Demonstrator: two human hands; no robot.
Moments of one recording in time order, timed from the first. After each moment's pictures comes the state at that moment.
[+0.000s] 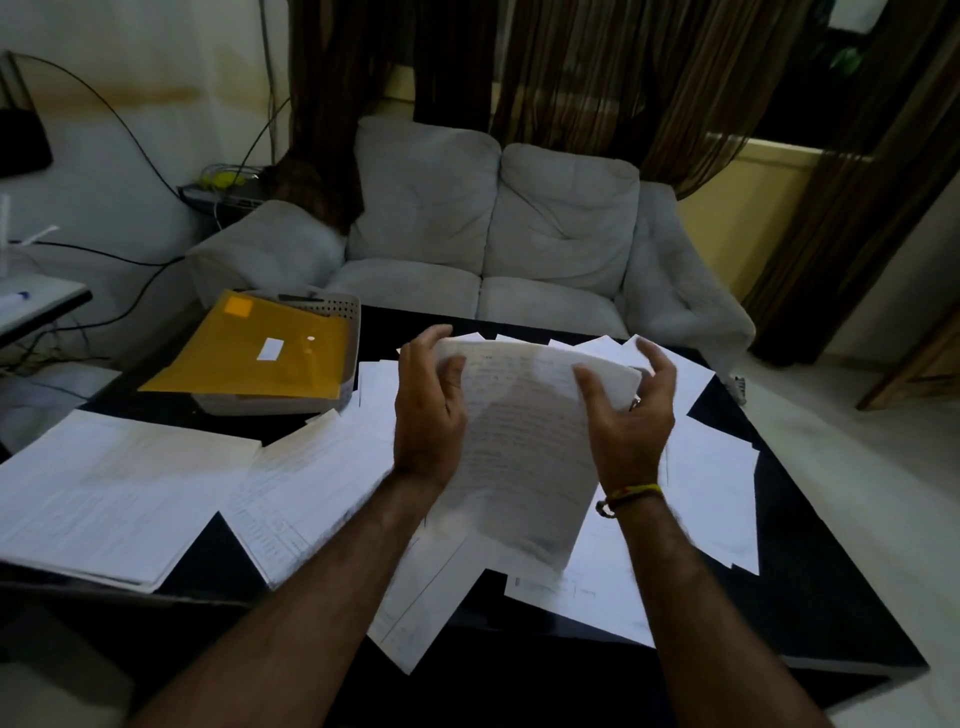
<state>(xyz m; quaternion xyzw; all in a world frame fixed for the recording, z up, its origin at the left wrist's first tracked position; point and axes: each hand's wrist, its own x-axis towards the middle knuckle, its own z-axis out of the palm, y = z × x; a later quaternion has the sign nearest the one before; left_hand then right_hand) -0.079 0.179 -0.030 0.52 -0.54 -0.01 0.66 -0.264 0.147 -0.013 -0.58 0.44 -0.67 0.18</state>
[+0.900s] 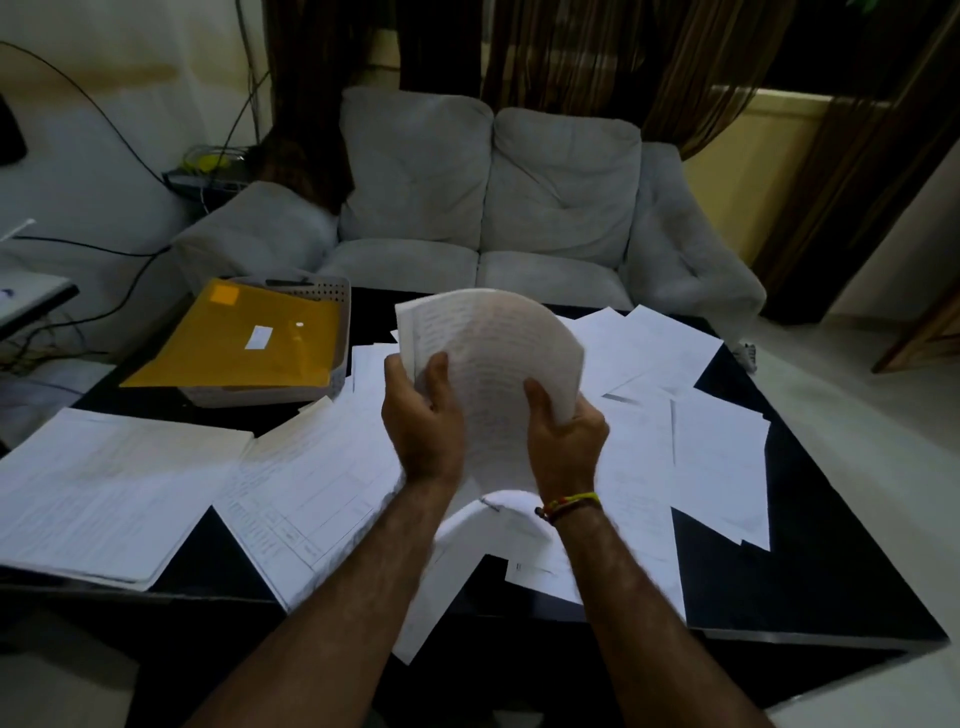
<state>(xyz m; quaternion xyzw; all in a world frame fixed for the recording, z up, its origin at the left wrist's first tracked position) -0.105 0.179 -0.045 0.63 -0.35 -0.09 0.69 -0.217 0.150 -0.069 -0.56 0.51 -0.63 0.20</state>
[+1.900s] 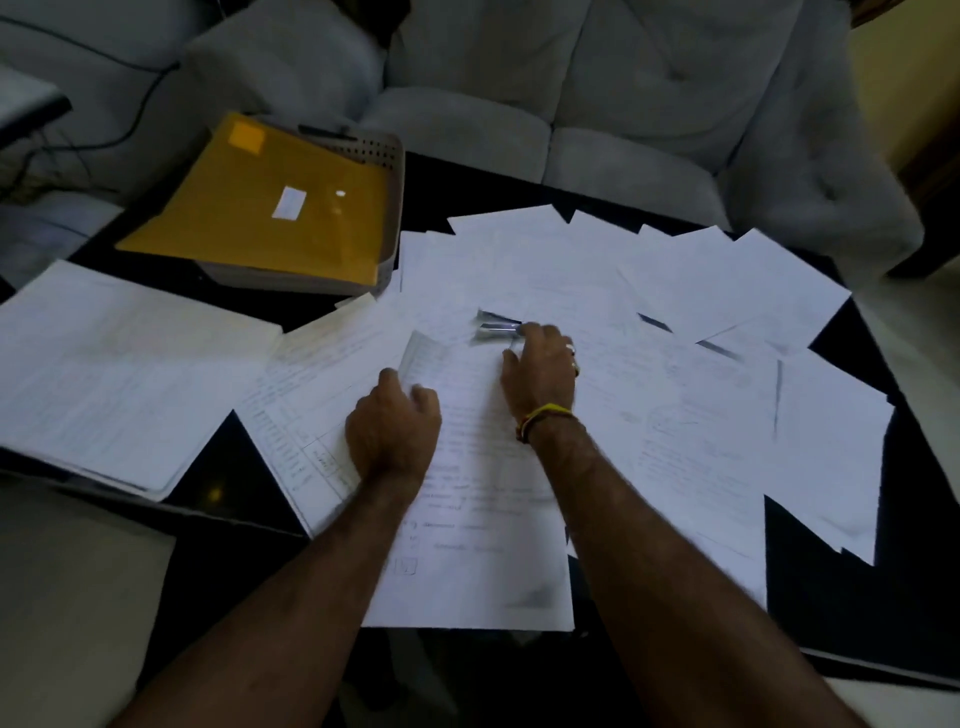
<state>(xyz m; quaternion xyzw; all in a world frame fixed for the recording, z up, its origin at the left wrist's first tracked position) -0.006 0.180 -0.188 0.89 -0.35 -0.06 0.29 -0.119 0.061 -0.188 -0.76 0.61 -0.22 0.08</state>
